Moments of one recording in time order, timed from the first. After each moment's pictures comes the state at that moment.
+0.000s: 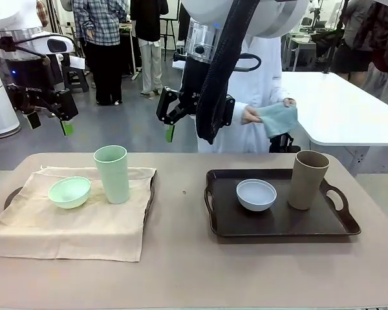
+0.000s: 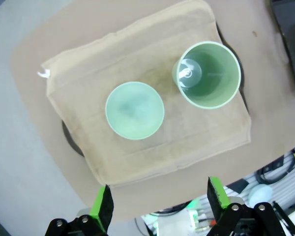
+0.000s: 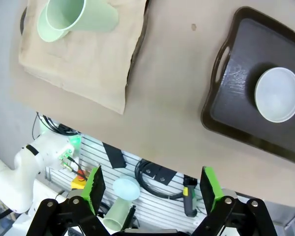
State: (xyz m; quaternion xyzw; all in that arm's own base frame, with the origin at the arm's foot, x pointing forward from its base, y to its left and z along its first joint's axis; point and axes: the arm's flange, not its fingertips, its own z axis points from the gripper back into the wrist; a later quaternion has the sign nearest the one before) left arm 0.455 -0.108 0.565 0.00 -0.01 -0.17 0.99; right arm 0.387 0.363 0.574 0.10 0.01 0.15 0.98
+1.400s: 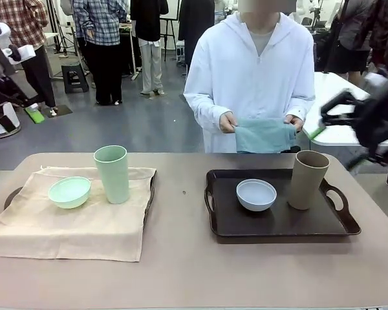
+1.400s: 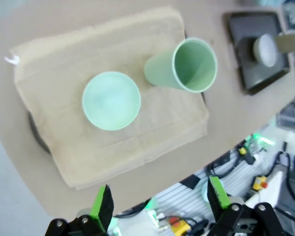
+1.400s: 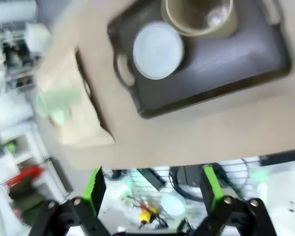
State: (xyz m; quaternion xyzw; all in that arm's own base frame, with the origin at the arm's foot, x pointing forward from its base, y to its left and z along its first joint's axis) left arm 0.448 0.012 0.565 -0.21 0.00 -0.11 0.97; right arm 0.290 0.022 0.550 0.28 -0.06 -0.22 0.93
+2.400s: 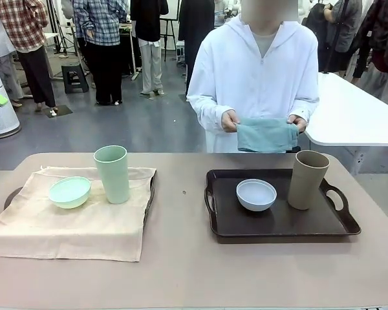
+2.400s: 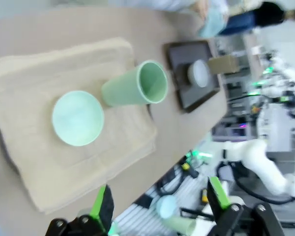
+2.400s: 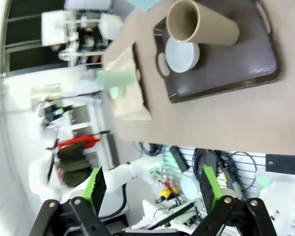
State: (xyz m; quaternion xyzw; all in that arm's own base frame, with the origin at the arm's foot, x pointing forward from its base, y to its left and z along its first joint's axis) left arm 0.426 0.107 0.551 -0.42 -0.07 -0.09 0.90; right arm 0.237 -0.145 0.555 0.47 -0.08 -0.15 0.87
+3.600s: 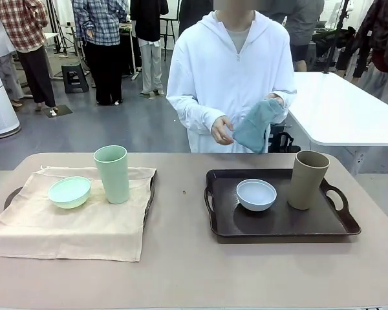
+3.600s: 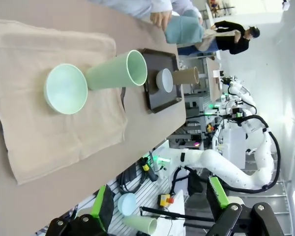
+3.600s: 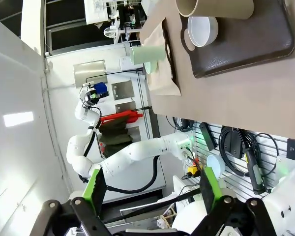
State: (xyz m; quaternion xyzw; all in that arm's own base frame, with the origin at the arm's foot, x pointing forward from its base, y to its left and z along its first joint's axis) left arm 0.364 0.187 0.539 -0.51 -0.06 -0.01 0.85; right arm 0.217 -0.204 0.498 0.58 -0.03 -0.13 0.80
